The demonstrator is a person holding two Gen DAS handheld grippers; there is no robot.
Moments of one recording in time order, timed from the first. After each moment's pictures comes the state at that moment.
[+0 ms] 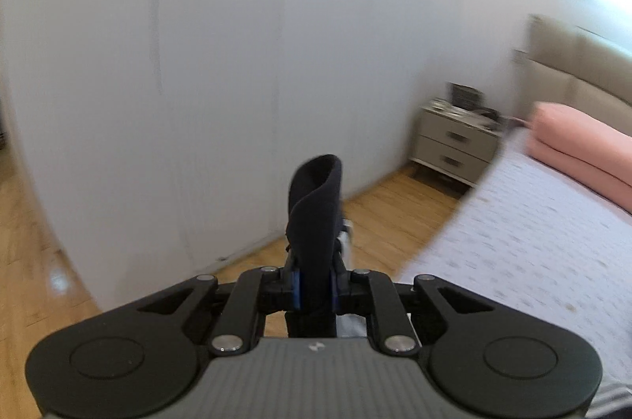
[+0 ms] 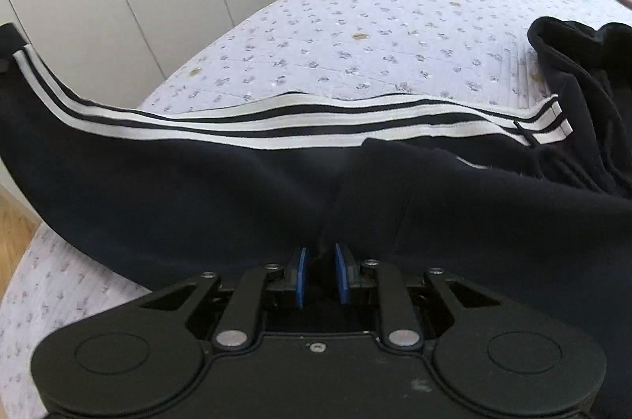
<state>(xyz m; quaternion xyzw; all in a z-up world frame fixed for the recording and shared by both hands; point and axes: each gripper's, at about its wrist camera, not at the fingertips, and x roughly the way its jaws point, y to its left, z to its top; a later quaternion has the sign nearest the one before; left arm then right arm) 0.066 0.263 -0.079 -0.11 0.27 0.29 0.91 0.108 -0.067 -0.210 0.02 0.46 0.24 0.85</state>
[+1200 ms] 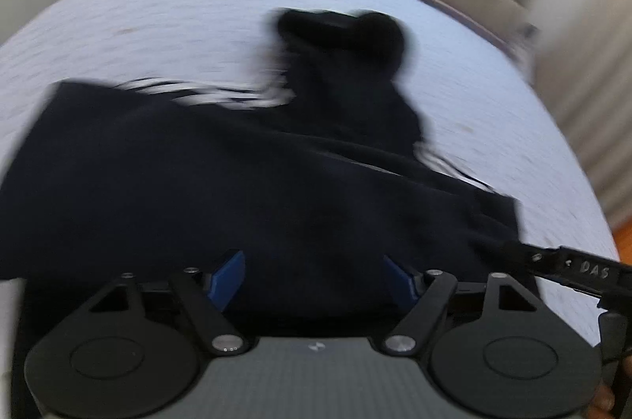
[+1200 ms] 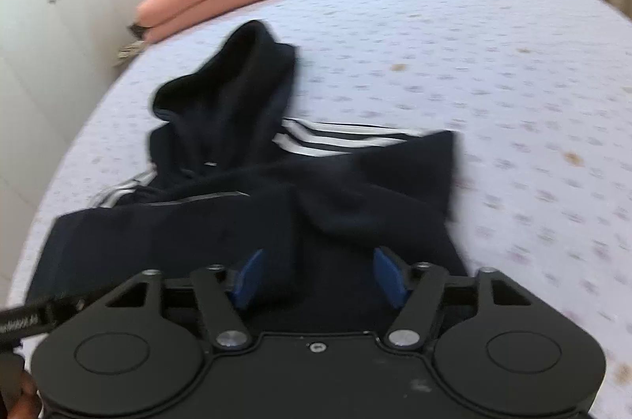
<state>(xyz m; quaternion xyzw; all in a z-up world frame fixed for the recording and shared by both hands) 0.064 -0.124 -0.193 -0.13 0.47 -0.10 0.87 0.045 -0.396 -0.184 0.19 0.44 0.02 0.88</state>
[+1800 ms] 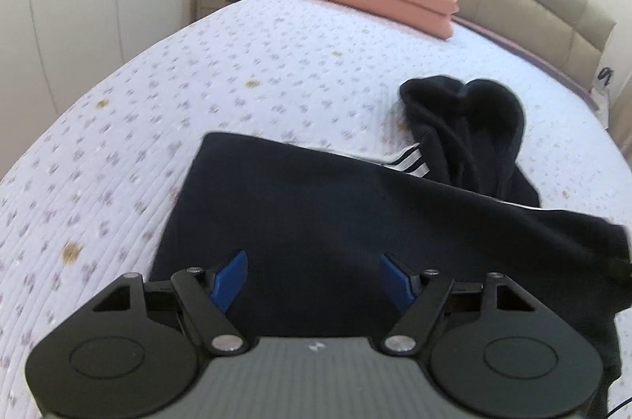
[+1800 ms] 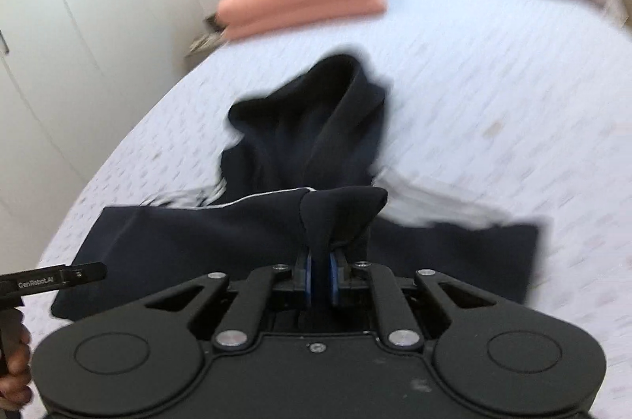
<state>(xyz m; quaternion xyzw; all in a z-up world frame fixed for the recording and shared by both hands) 0.081 -0.057 -0.154 -0.10 0.42 0.02 0.90 0.064 -0.373 -0.141 0.11 0.39 0.08 0.91</state>
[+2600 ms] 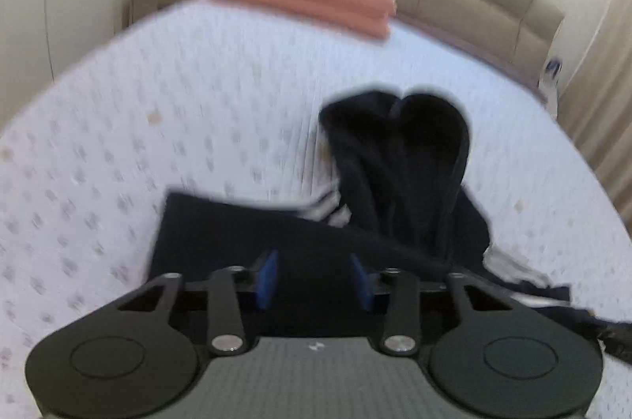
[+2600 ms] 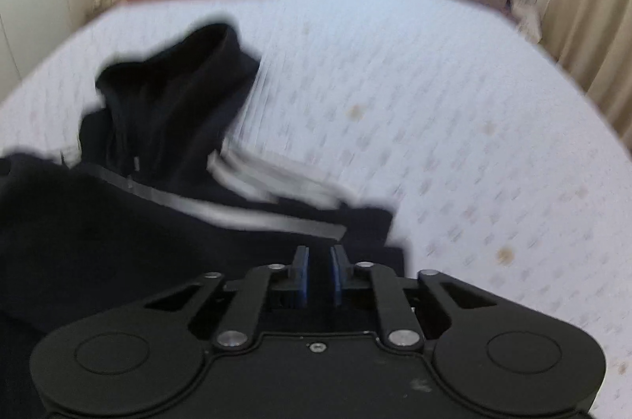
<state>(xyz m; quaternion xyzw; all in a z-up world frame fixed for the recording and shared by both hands) 0.157 -0.092 -0.164 -0.10 0.43 -0.07 0.90 0.088 -0.397 -0.182 0.02 0.46 -0.06 0.88</state>
